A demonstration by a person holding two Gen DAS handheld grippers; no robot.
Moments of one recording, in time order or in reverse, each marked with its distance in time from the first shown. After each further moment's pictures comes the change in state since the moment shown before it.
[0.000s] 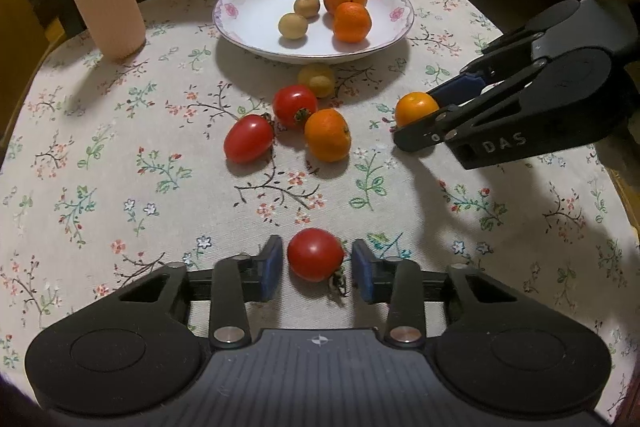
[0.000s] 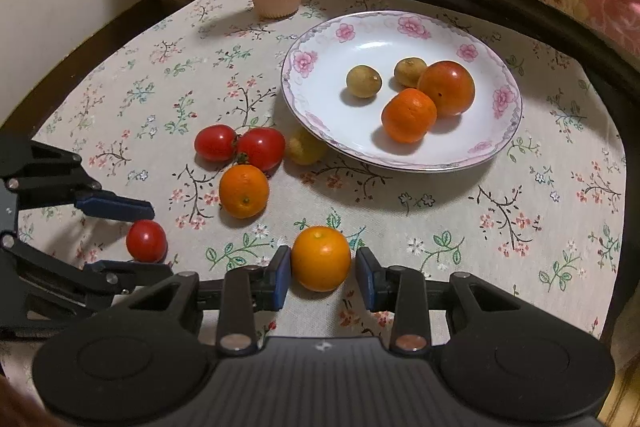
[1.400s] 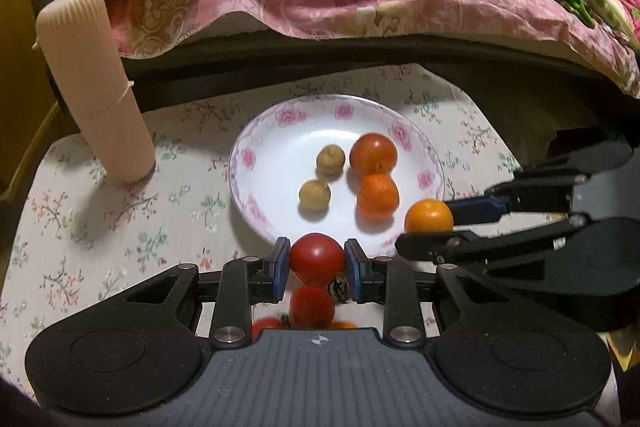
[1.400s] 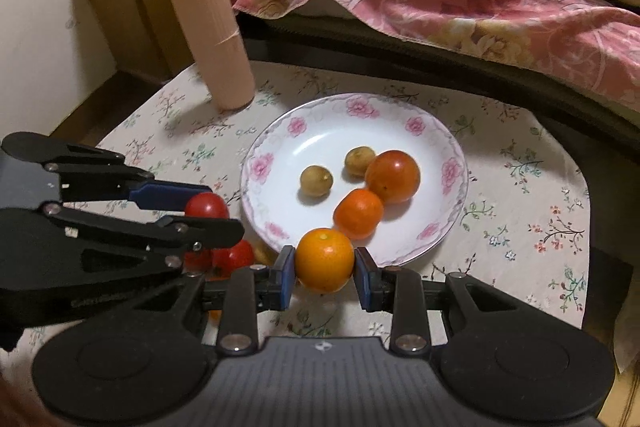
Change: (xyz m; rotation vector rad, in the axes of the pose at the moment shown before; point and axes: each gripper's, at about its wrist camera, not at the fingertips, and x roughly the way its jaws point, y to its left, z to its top) left arm -0.002 0.013 0.101 -0.085 -0.177 0.014; right arm -0.022 -0.029 0.036 0.158 -0.150 -0.032
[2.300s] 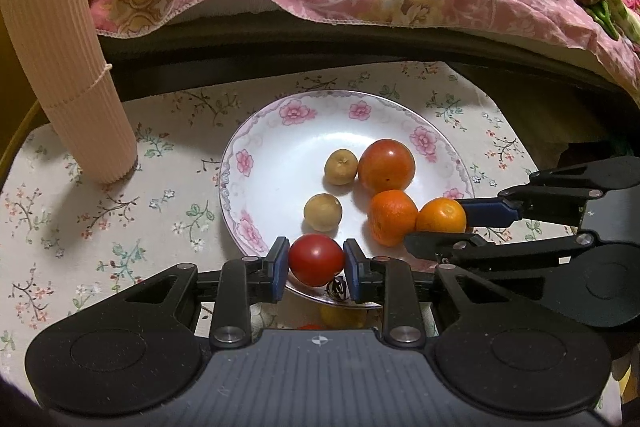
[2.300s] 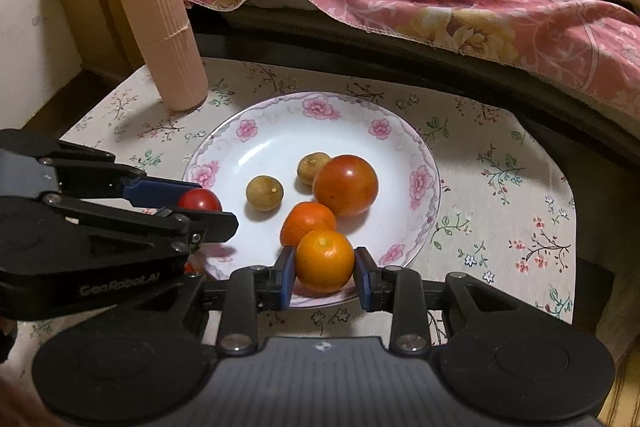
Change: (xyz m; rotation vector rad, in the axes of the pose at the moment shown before) left arm 0.041 0.006 0.010 -0.052 0.025 -0.006; right arm 0.031 -0.015 0.009 -0.008 0.004 -0.095
